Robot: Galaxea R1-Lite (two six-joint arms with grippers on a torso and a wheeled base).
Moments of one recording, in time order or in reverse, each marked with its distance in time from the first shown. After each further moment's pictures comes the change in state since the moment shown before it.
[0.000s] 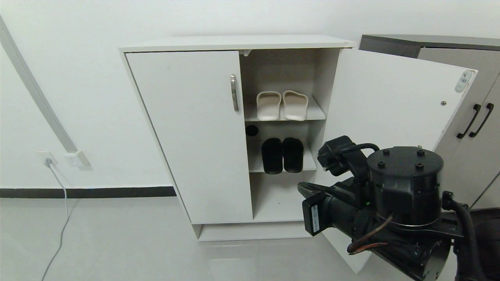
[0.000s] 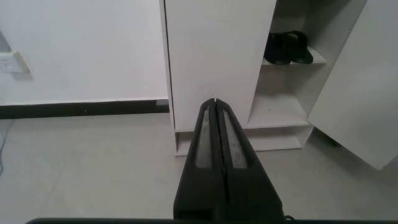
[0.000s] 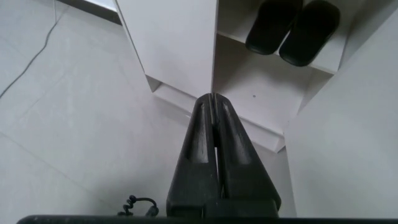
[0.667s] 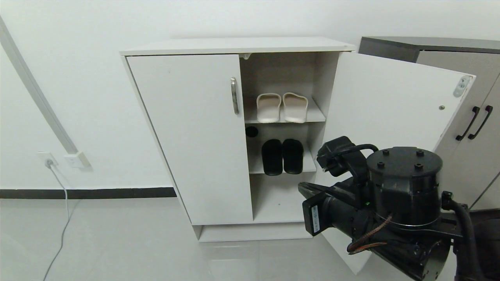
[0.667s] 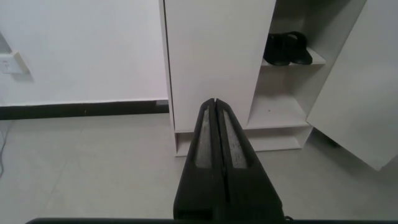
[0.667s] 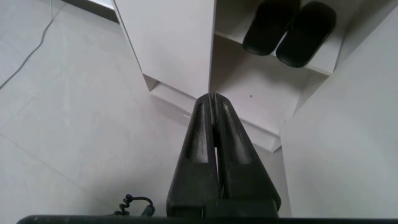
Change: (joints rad) left arm 0.000 0.000 -0.001 -0.002 0.000 0.000; right arm 0.000 0.001 0.001 -0.002 -0.001 -0.015
